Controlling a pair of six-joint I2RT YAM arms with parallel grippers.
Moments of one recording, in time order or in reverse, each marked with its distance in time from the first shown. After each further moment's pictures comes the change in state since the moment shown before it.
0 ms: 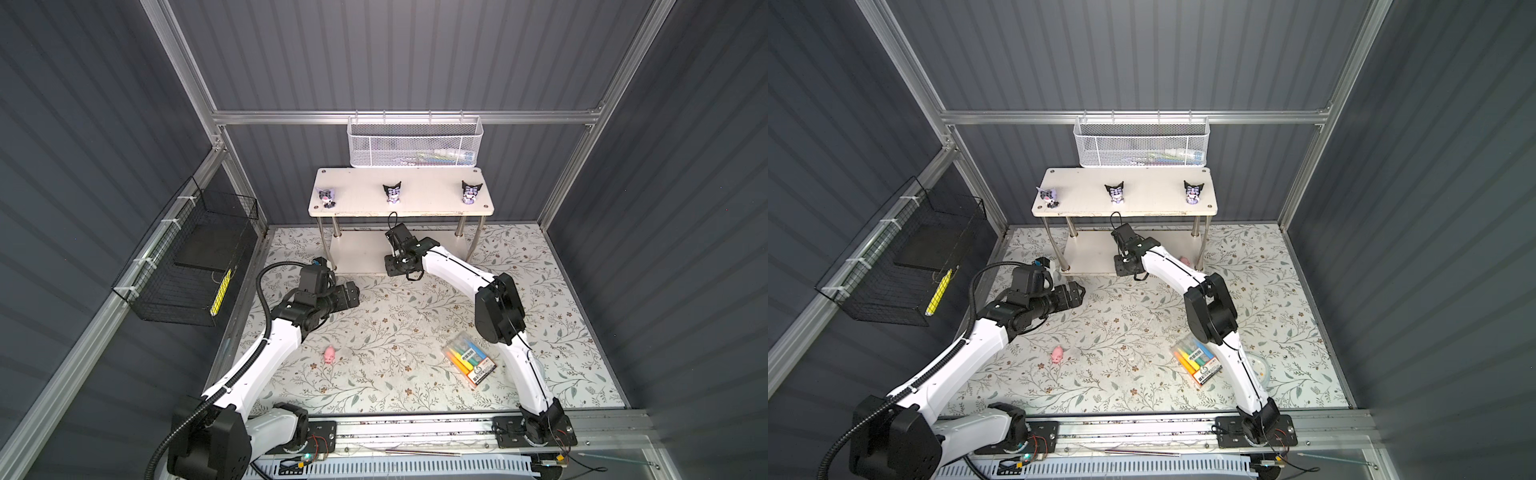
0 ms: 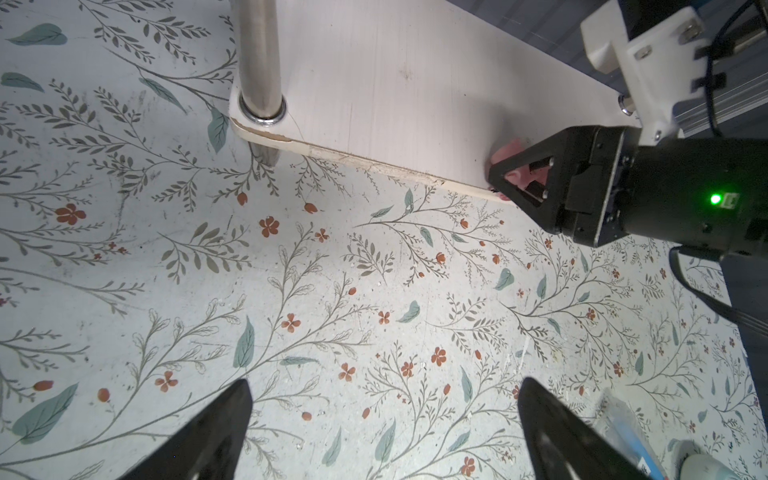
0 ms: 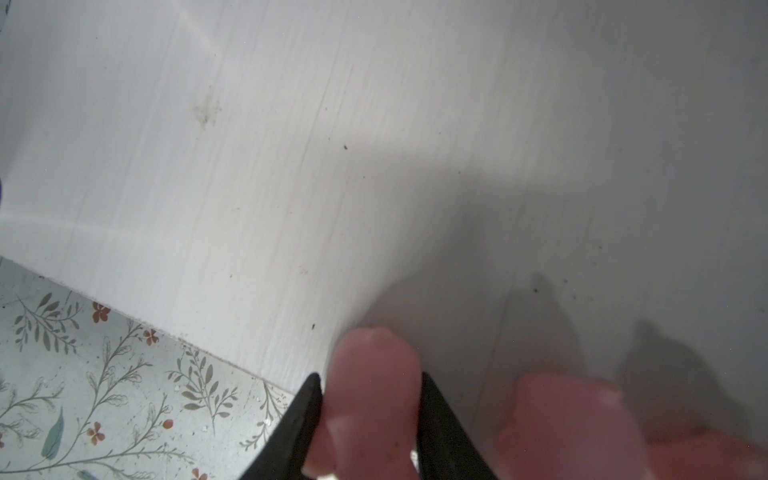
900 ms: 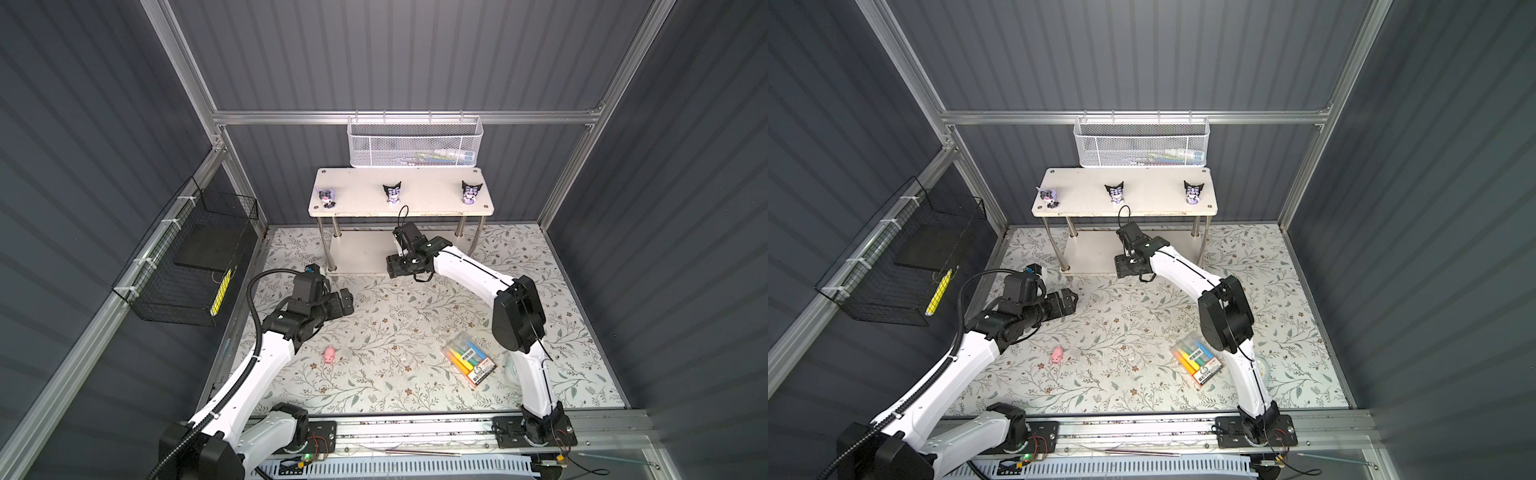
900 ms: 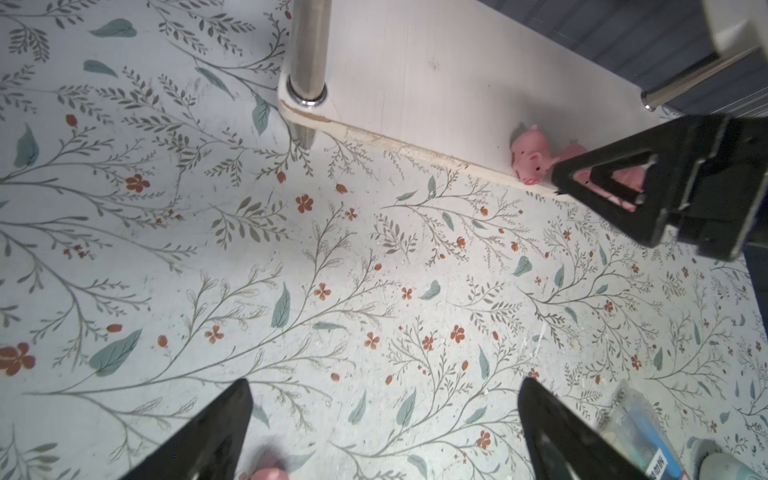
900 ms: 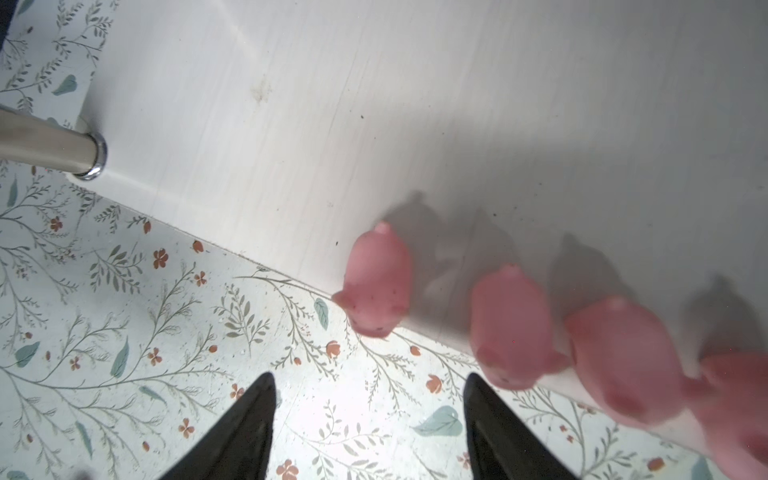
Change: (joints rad) left arm 0.000 -0.137 -0.050 -0.107 -0.056 -0.012; right arm 0.010 -0.208 -0.195 0.018 -0.029 -0.005
